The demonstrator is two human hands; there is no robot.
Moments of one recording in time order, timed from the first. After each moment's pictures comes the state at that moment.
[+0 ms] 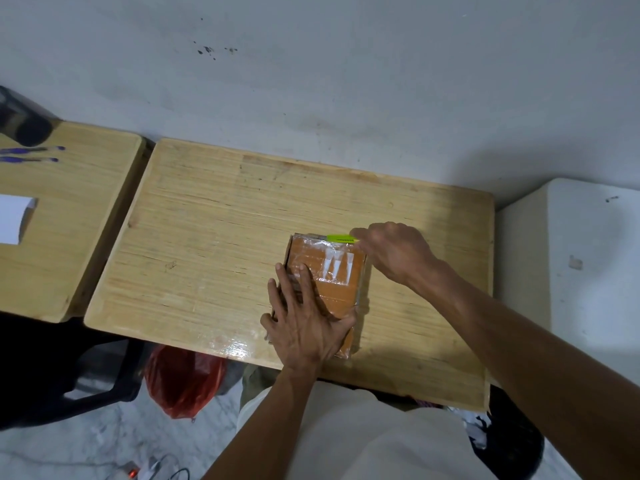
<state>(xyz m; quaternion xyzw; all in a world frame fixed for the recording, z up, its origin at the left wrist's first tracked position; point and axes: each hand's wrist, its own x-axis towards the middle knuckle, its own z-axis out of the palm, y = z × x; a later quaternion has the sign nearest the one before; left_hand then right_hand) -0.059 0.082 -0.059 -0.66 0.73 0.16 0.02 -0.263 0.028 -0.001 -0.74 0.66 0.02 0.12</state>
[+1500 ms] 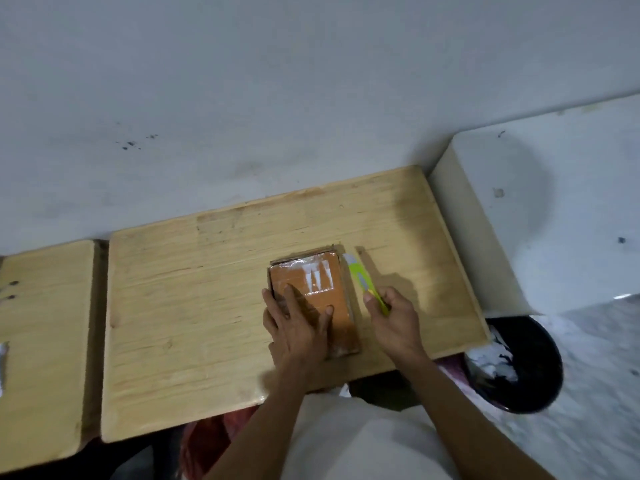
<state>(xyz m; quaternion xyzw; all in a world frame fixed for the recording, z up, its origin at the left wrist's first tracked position) -0.031 0.049 -0.035 -0.56 0.76 0.32 0.05 -0.158 0.154 -0.012 -0.09 0.84 -0.44 0.31</state>
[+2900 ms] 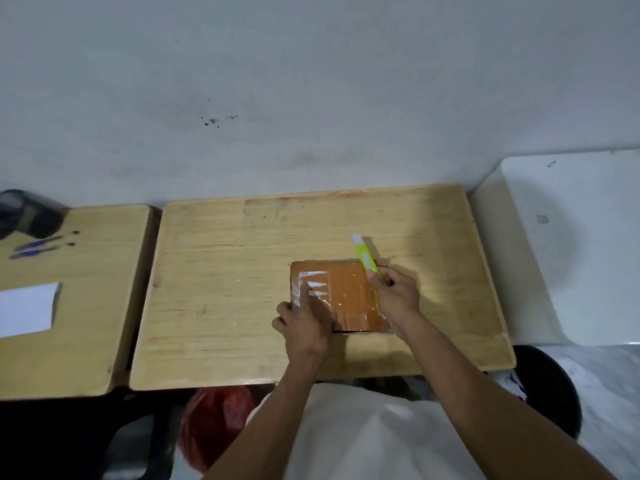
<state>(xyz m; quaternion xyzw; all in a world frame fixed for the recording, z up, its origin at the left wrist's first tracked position) 0.000 0.039 -0.019 -0.63 0.67 0.39 0.02 -0.151 0.088 -0.011 -0.05 0.82 -0.46 0.34</state>
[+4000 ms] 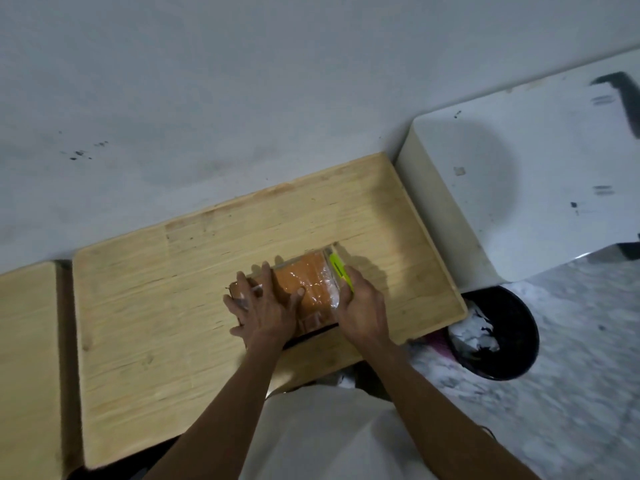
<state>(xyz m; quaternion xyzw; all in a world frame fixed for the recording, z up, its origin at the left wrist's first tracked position) -0.041 0.010 -0.039 -0.55 0.77 0.29 0.12 -0.140 0.141 -0.003 -0.20 0.89 -0.36 0.21</state>
